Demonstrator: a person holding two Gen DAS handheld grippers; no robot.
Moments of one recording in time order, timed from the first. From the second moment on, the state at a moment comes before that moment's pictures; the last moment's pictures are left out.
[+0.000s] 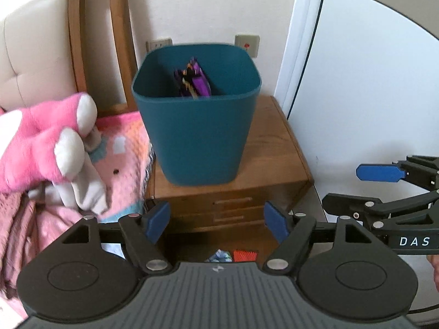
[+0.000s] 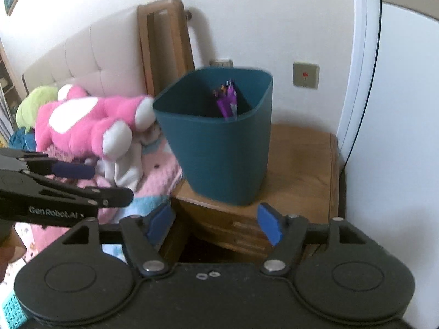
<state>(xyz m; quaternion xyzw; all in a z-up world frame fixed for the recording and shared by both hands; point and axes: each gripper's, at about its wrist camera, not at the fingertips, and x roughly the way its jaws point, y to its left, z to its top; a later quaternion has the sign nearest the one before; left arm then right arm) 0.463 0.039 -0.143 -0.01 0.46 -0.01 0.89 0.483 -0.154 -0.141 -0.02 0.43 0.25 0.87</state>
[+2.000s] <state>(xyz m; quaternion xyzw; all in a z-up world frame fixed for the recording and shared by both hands) 0.418 0.052 -0.931 -0.21 0.78 0.12 0.58 0.540 -0.118 -0.893 -0.31 0.59 0.34 0.66</state>
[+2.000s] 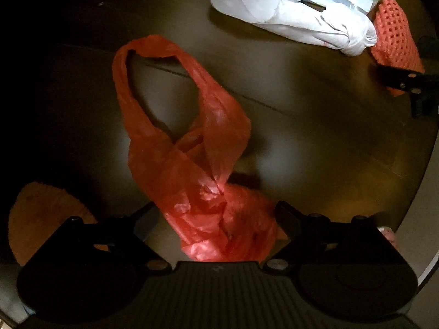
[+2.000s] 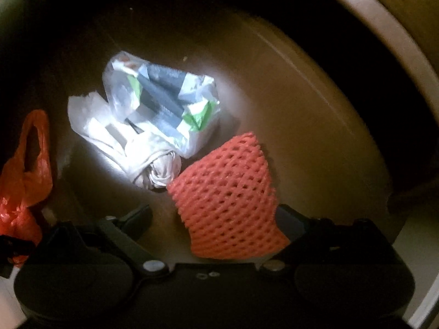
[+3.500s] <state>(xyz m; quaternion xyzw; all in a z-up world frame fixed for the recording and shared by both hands) 0.500 0.107 -0.333 -0.14 0.66 0.06 0.74 0.509 -0.123 -0.353 -0.06 0.56 0.25 0.78</state>
